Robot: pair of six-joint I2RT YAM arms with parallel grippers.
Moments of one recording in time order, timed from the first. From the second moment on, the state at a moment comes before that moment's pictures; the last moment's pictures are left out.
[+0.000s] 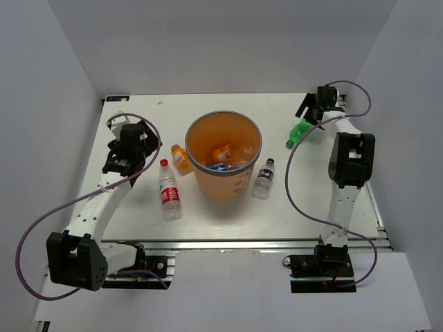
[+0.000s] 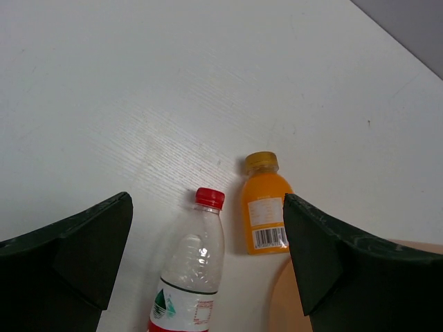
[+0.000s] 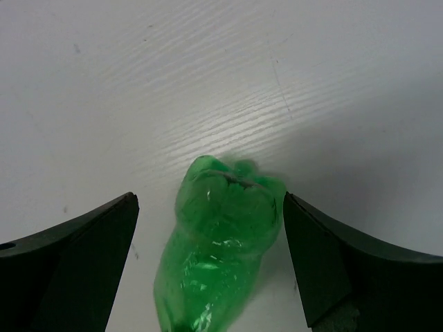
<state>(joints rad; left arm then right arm) -0.18 1.19 0.96 -0.31 -0.43 -0.61 -0.03 2.17 1.70 -0.24 0.06 0.38</state>
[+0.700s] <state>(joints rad) -0.18 1.14 0.84 -0.26 -0.40 -0.60 0.00 2.03 1.70 -0.36 -0.02 0.42</state>
